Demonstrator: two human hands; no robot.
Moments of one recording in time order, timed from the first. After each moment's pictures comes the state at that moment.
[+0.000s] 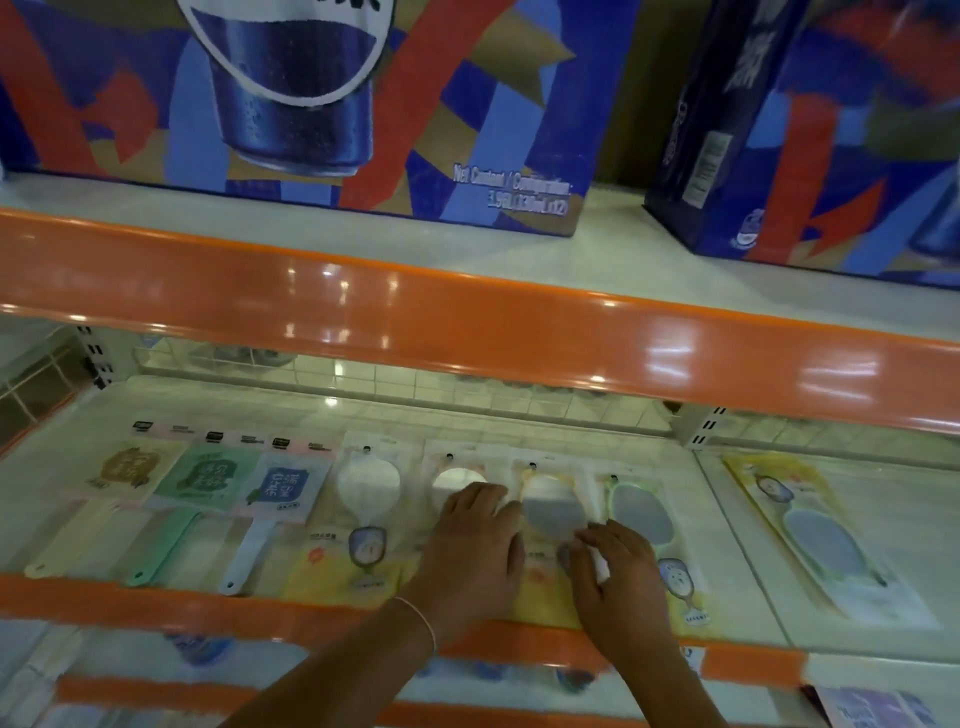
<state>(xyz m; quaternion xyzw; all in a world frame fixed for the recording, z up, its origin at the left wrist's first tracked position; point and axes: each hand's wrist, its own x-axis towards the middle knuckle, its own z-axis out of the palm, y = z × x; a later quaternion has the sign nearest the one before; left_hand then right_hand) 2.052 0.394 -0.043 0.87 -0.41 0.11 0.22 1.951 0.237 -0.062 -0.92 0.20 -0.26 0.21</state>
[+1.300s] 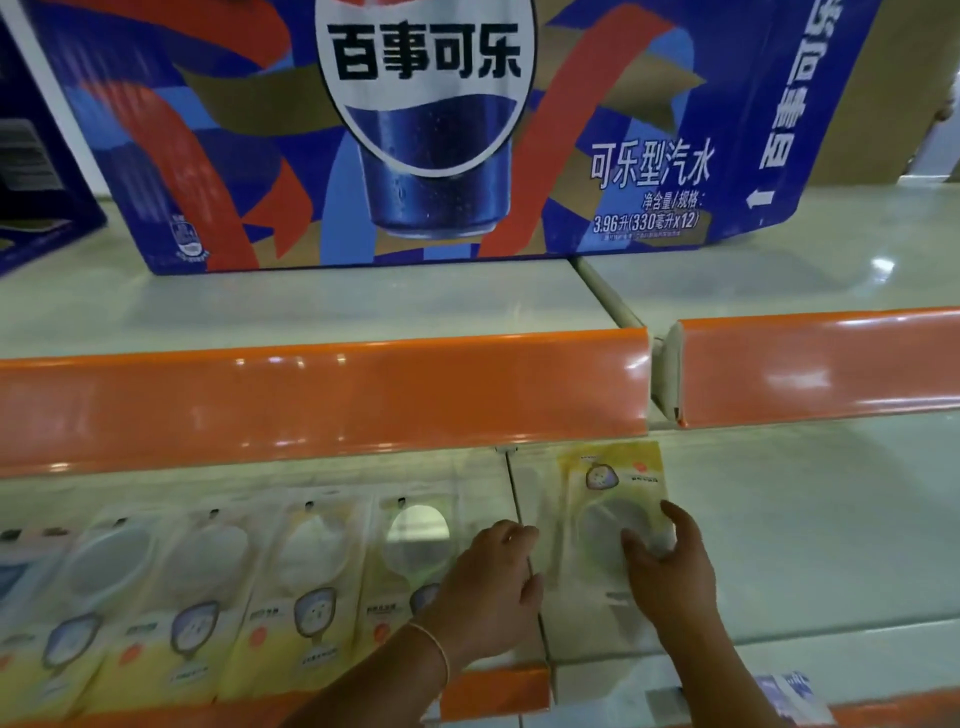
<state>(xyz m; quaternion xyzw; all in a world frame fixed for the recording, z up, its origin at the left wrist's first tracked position) 1.939 0.116 -0.039 0.85 -0.46 -0.11 0.22 1.832 -0.049 -0.041 -0.72 0.47 -0.24 0.45</state>
